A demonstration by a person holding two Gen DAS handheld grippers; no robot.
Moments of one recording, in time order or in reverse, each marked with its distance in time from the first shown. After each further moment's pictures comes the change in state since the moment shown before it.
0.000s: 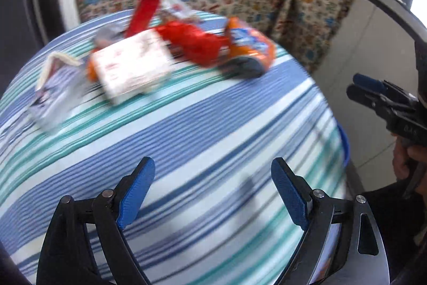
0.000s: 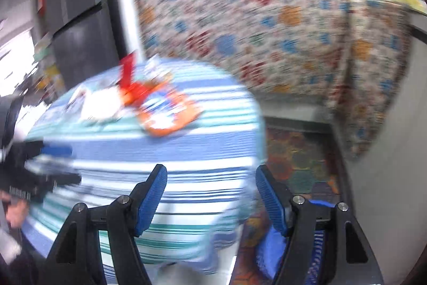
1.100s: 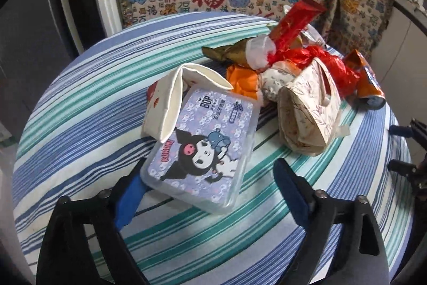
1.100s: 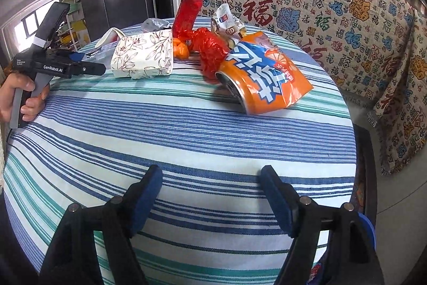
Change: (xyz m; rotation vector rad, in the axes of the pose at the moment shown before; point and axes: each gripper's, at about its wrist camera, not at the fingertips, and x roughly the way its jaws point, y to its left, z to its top) left arm 0.039 0.159 0.049 0.040 -0.026 0.110; right arm 0.074 0.082 -0.005 -0.159 0.146 0.110
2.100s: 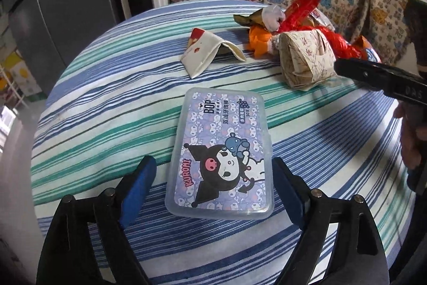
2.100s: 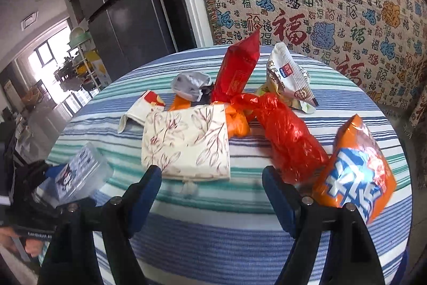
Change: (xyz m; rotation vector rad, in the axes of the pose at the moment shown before) left arm -0.062 -0.015 -0.083 -0.203 0.024 0.155; right arm 0.051 0.044 0.105 0.109 -0.084 0.149
